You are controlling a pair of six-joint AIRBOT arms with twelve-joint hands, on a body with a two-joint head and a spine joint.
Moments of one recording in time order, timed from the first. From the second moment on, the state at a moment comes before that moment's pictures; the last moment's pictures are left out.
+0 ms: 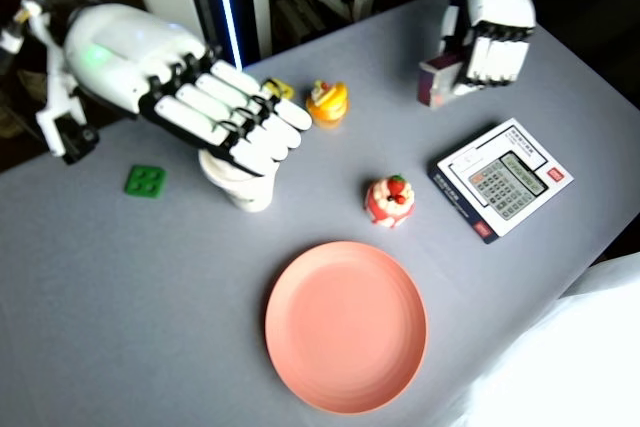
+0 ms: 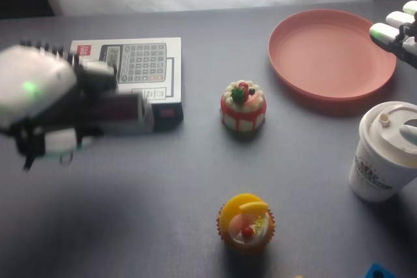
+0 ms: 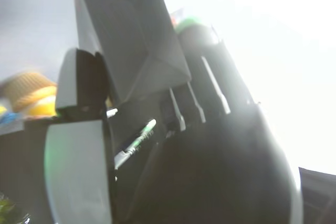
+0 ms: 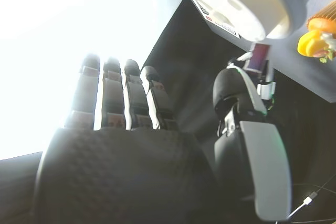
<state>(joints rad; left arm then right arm) 0.95 -0.76 1.07 -0.17 -0.93 0.99 -1.11 -0.63 0.72 0.25 1.03 -1.31</state>
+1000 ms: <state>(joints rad) 0.64 -0.99 1.38 -0.33 -0.48 1.19 -1.12 -0.63 0.72 0.26 1.04 -1.30</state>
